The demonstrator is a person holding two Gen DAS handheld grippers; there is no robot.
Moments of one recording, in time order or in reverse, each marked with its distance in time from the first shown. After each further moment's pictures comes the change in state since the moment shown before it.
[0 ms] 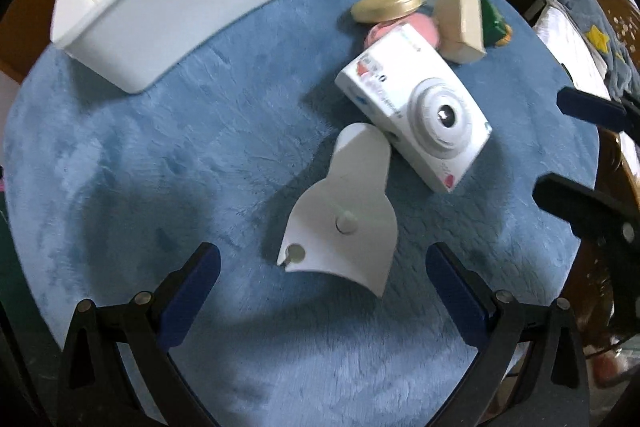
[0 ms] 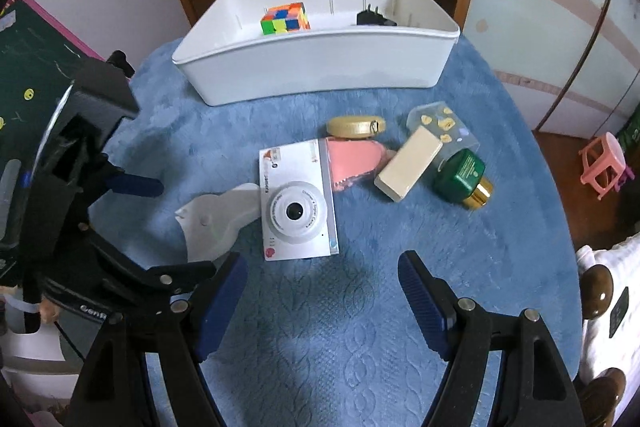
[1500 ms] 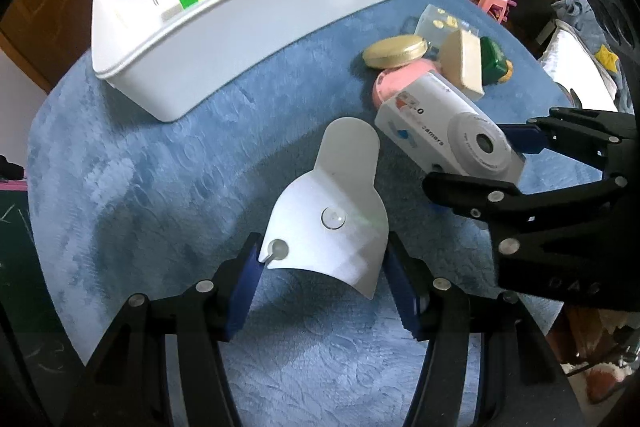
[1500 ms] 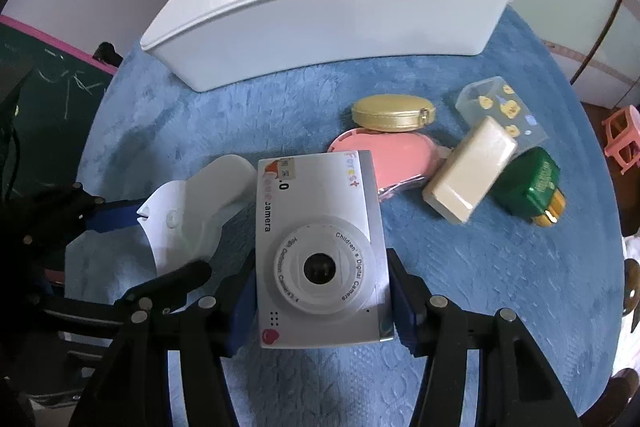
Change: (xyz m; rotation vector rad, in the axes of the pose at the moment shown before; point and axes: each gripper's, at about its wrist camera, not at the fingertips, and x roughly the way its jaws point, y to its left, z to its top) left arm -0.038 0.000 -0.004 -0.016 -0.118 0.072; right arm 0.049 -0.004 0.029 0.064 0.121 0.081
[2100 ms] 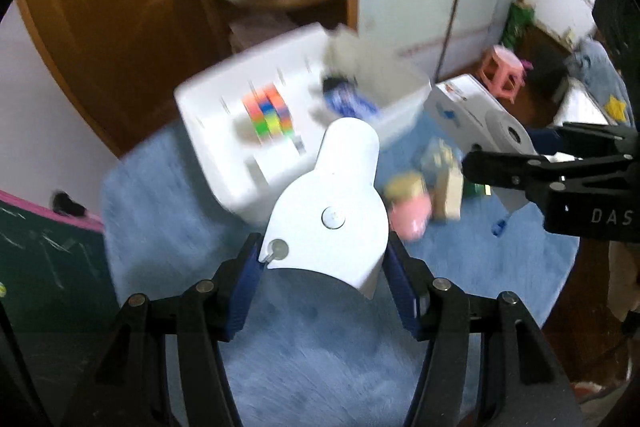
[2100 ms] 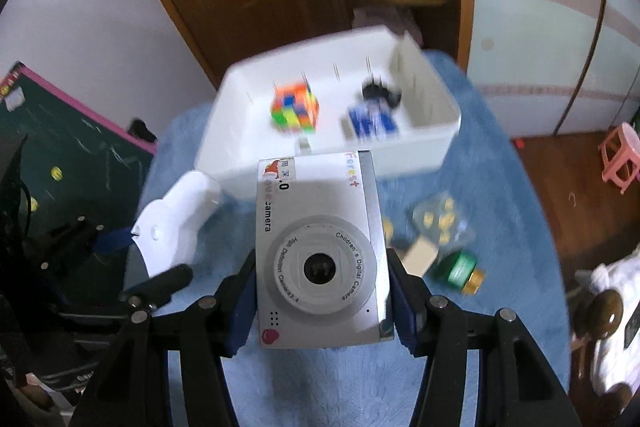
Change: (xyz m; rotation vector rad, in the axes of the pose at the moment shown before) left arm -0.126 0.007 0.044 -0.063 -0.267 0.127; right arm -0.132 -0.004 0.061 0.010 -0.239 0.067
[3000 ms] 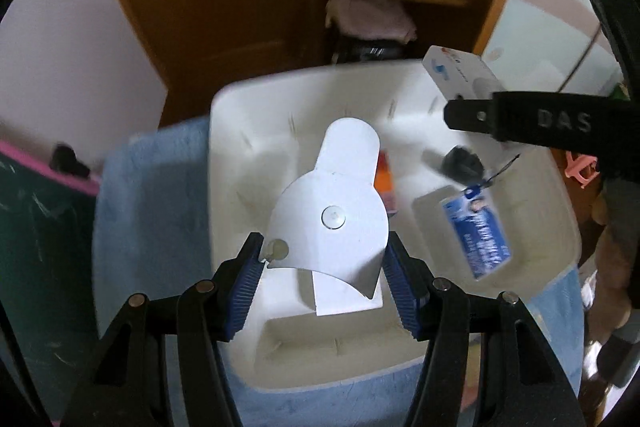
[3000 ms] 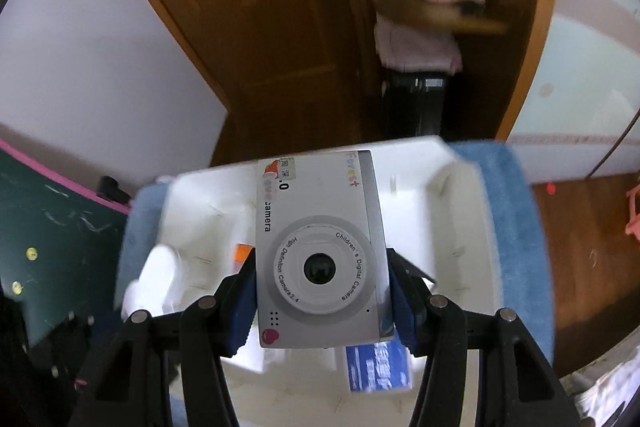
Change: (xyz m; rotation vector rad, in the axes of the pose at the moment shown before) left arm 0.166 0.080 0.100 -0.393 0.150 0.163; right arm 0.209 -0.036 0.211 -0.034 0.164 0.032
